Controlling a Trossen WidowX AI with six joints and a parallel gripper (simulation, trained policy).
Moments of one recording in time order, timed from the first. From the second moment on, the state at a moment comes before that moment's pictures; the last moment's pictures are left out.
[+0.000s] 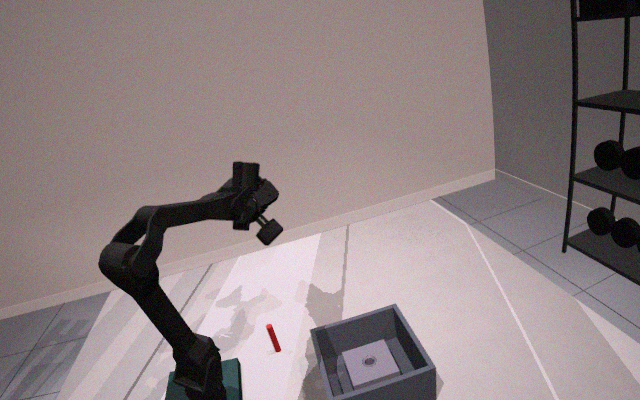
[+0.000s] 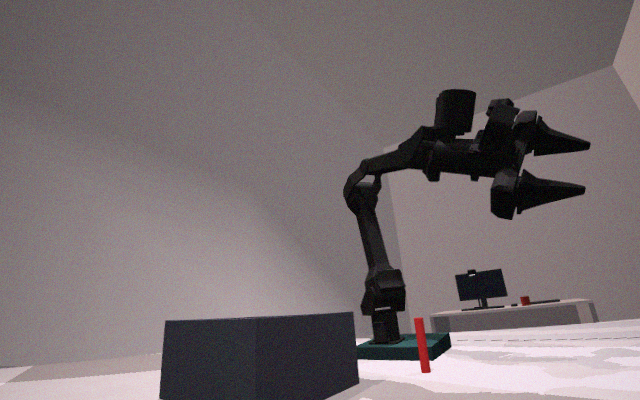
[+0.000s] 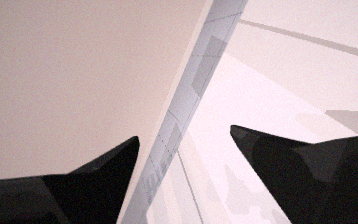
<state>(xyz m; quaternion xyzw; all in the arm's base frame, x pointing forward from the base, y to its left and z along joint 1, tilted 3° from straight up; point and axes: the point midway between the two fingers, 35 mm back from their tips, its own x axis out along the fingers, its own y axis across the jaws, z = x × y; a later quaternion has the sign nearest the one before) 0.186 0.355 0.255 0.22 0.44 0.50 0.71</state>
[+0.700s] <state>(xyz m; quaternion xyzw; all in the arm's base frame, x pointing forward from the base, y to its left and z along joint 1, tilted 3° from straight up) 0.206 0.247 0.190 0.26 0.59 0.17 0.75</state>
